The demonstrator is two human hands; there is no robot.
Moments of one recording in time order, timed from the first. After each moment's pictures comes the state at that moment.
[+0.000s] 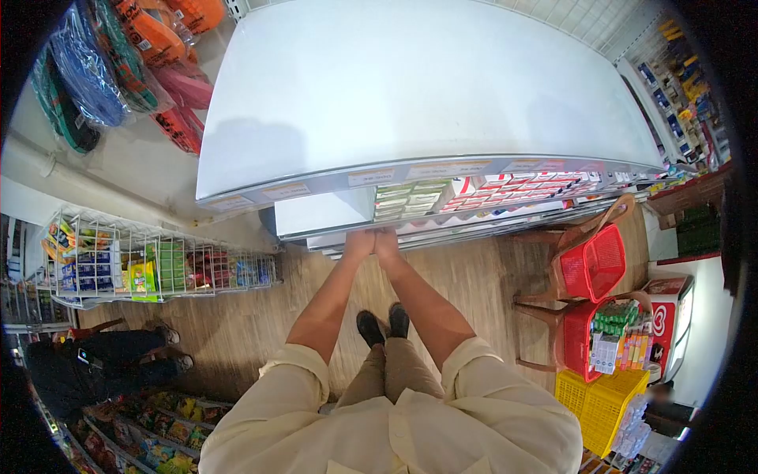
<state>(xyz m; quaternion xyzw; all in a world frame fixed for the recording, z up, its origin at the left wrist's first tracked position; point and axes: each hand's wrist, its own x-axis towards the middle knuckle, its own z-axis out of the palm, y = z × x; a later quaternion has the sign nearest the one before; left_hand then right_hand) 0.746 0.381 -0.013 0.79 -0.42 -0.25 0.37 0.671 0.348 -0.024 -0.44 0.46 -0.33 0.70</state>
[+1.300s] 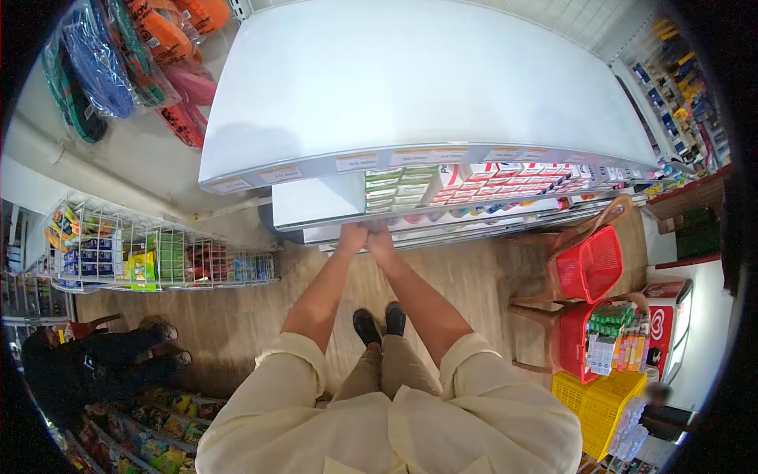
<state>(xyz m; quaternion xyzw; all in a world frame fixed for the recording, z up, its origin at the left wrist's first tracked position) 0.753 0.375 -0.044 0.72 -0.42 -0.22 0.52 0.661 0.356 -0.008 -0.52 0.40 -0.35 0.66</state>
